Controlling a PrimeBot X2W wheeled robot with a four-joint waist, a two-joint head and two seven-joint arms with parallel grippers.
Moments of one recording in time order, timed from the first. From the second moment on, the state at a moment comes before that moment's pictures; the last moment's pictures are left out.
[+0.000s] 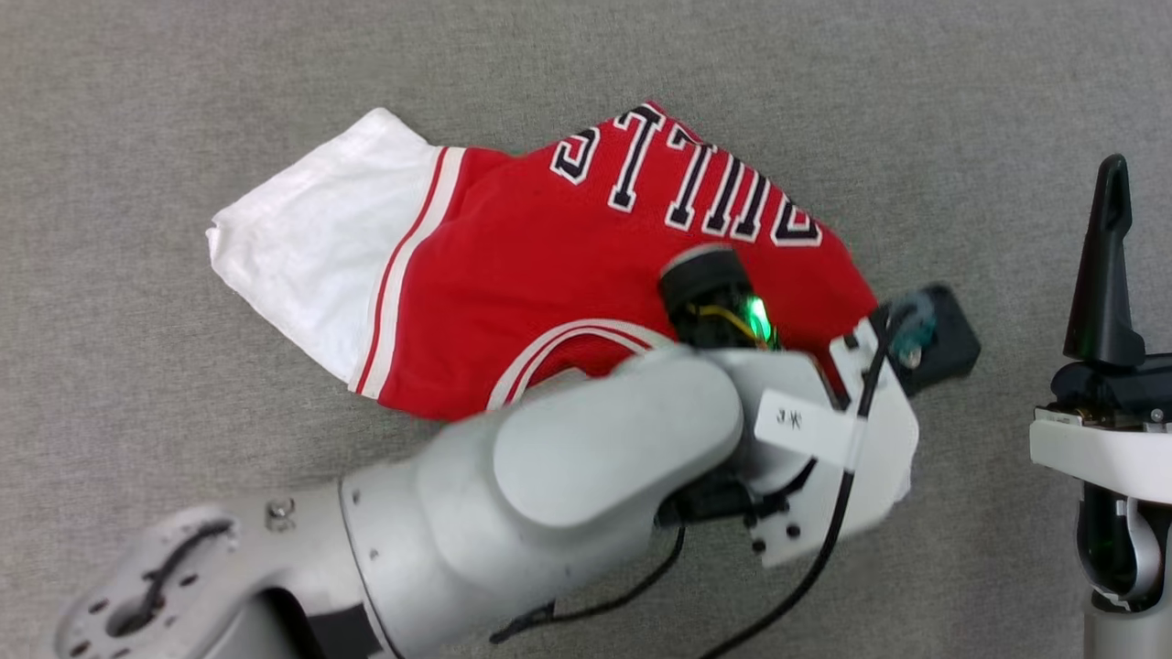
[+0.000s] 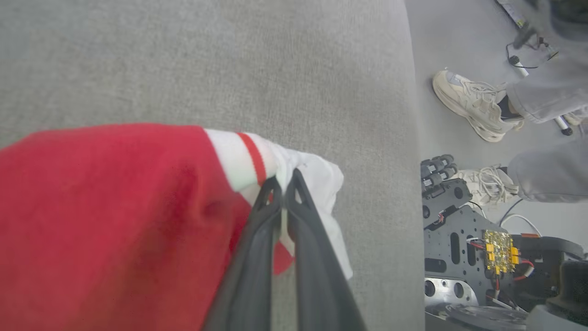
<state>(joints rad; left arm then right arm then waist) -1.17 0.13 -1.28 0.25 -0.91 -0.13 0.58 -0.25 -0.05 -0.14 -0.21 0.12 0.13 -0.26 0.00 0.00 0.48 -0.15</state>
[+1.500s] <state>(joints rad) -0.82 0.26 -0.87 0.42 -0.57 0.18 -0.26 -0.10 -0.05 -0.17 -0.14 0.07 0.13 -0.26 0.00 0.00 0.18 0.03</state>
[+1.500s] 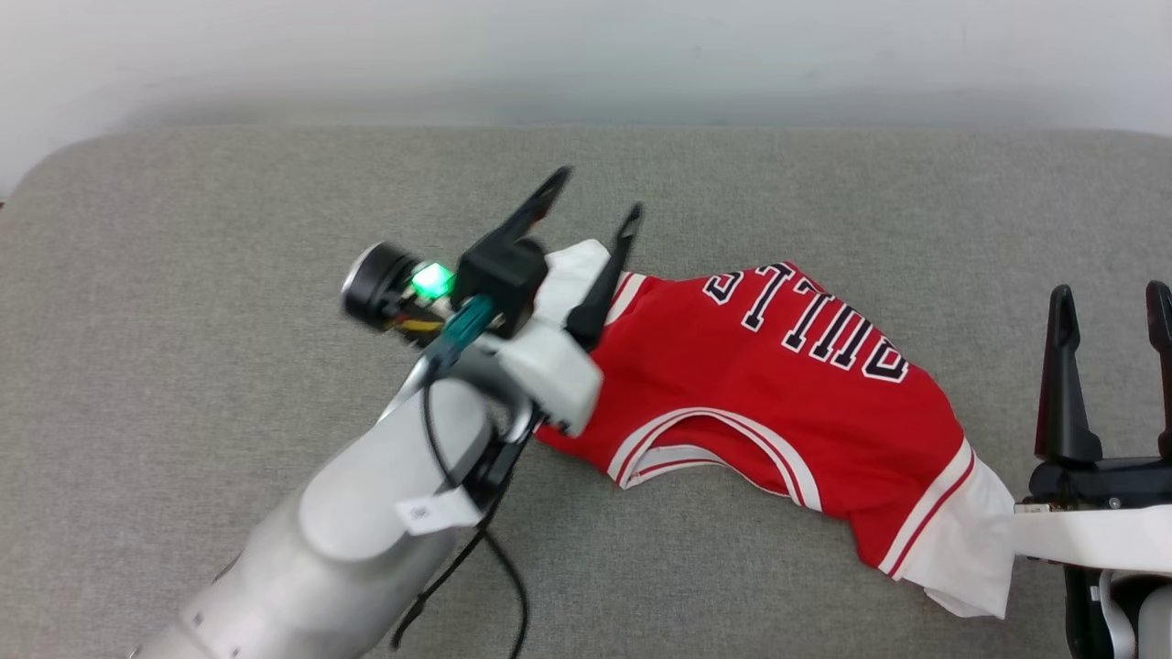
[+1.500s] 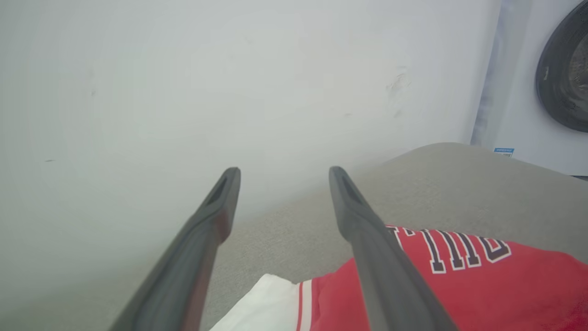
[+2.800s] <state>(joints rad) 0.00 0.15 -0.13 0.10 -0.09 0.17 -0.26 0.07 -0.05 -0.14 0.00 0.08 0.13 -0.26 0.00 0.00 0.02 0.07</state>
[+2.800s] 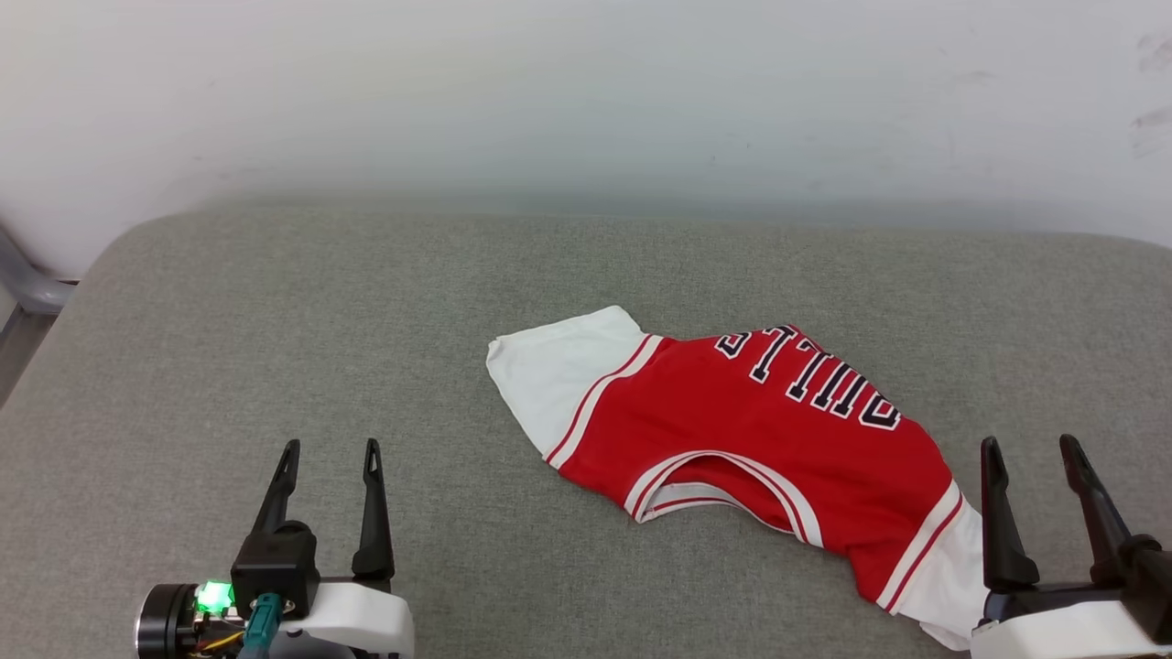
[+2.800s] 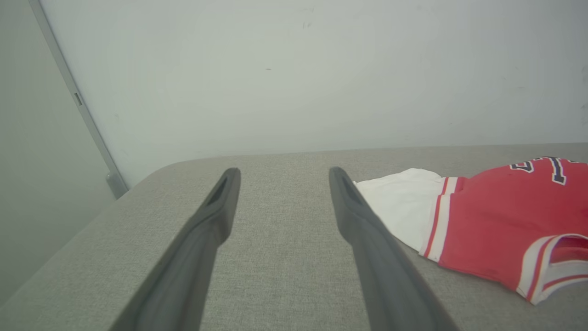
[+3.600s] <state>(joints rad) 0.03 0.12 -0.09 0.11 -0.03 0.13 -0.26 0.08 -0.05 -0.12 0.03 0.08 0.13 -0.26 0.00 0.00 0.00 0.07</state>
